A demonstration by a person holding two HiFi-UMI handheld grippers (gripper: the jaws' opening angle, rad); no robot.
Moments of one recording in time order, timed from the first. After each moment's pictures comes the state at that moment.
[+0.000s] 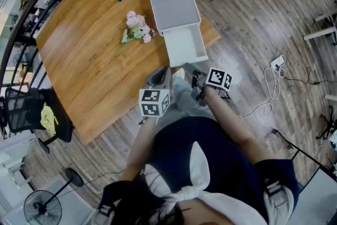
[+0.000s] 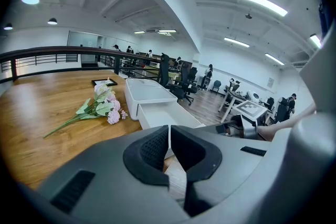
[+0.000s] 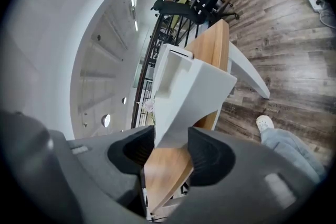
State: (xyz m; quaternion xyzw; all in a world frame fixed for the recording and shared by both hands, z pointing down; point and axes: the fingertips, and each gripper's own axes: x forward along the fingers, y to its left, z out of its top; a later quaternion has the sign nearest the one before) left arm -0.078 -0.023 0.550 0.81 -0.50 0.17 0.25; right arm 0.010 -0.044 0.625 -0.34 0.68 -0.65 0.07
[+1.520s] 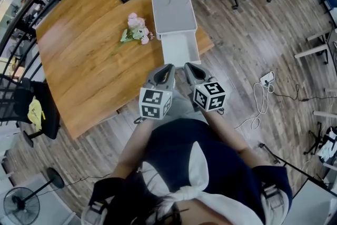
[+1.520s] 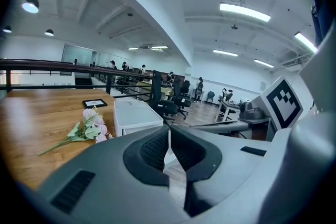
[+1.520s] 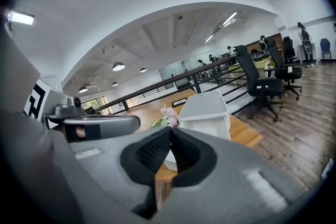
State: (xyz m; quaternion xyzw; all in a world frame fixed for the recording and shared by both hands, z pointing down) left arm -0.041 -0.012 0.482 0.84 -0.49 0.11 0.18; right arm 0.010 -0.028 0.497 -0.41 0.88 -0.24 -0.09
